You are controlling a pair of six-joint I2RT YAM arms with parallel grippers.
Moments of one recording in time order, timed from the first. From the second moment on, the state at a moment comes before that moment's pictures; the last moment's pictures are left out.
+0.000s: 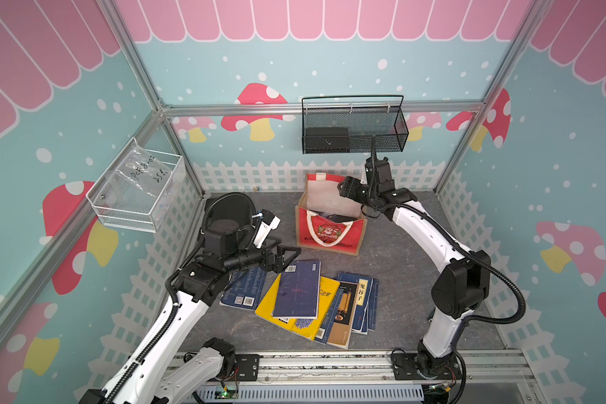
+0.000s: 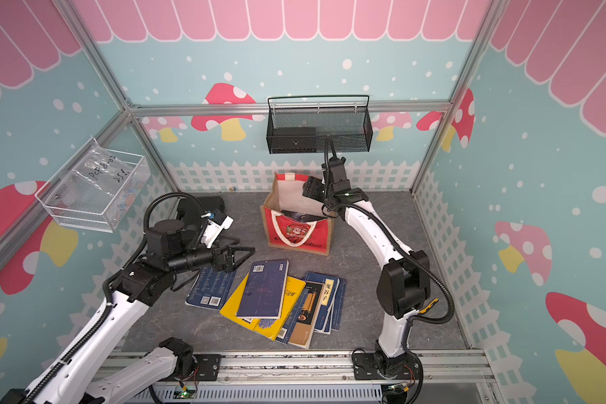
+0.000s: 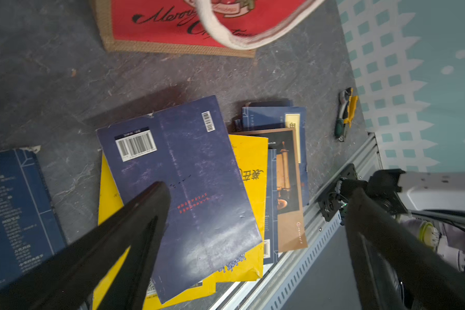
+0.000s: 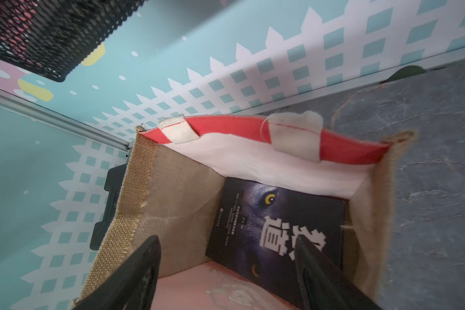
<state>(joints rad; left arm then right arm) -0.36 0.97 0.97 -0.50 0.58 -0.29 0.36 1.81 1.75 -0.50 -0.07 0.56</state>
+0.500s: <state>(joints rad) -0.40 1.17 0.76 -0.43 0.36 -0.62 0.43 1.29 1.32 -0.36 -0.37 0.14</state>
